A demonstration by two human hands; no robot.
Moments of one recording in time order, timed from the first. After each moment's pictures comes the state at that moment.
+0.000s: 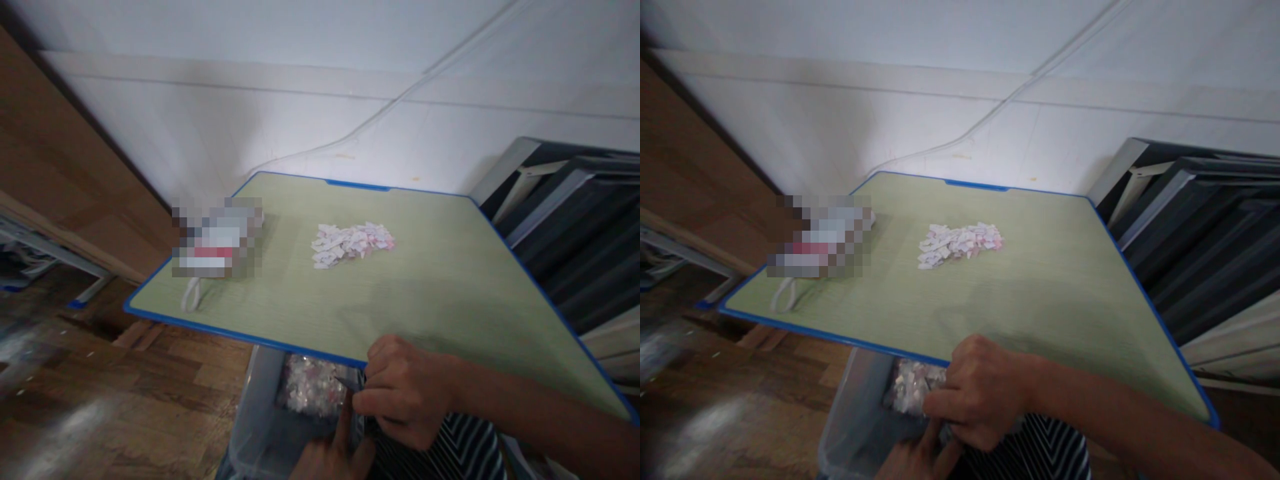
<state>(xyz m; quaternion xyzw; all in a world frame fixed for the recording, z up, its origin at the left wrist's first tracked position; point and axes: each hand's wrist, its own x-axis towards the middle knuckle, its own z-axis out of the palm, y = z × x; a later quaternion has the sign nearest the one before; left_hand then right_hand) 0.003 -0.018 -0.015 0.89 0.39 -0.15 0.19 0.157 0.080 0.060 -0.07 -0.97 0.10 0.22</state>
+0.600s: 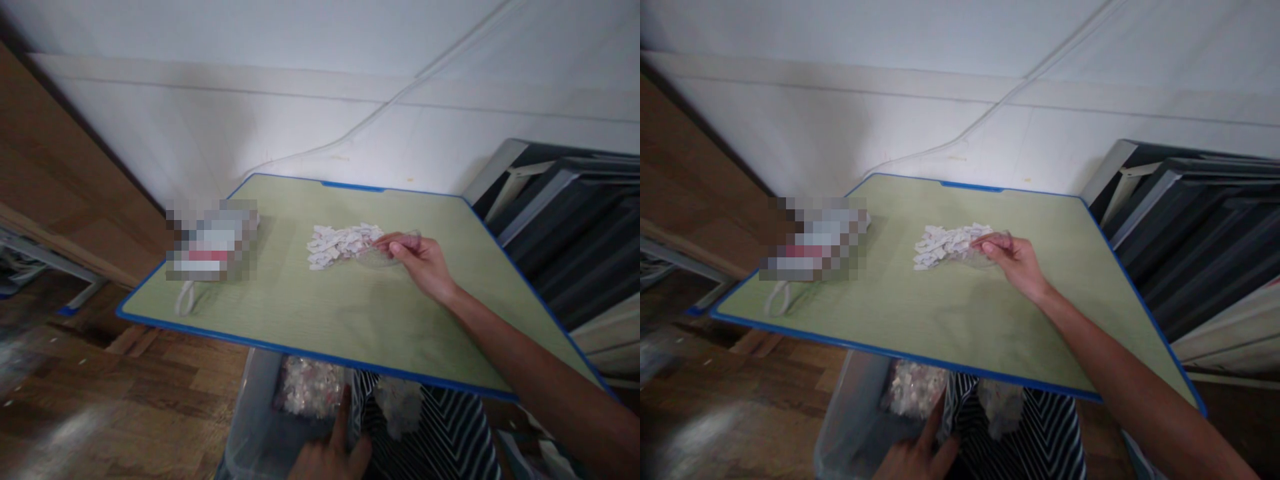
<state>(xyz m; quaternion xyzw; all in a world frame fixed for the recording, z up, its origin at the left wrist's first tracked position) 0.006 -0.013 -0.005 0.87 0.39 -0.17 0.23 0.204 0.174 0.071 -0.42 -0.68 0.33 0.50</state>
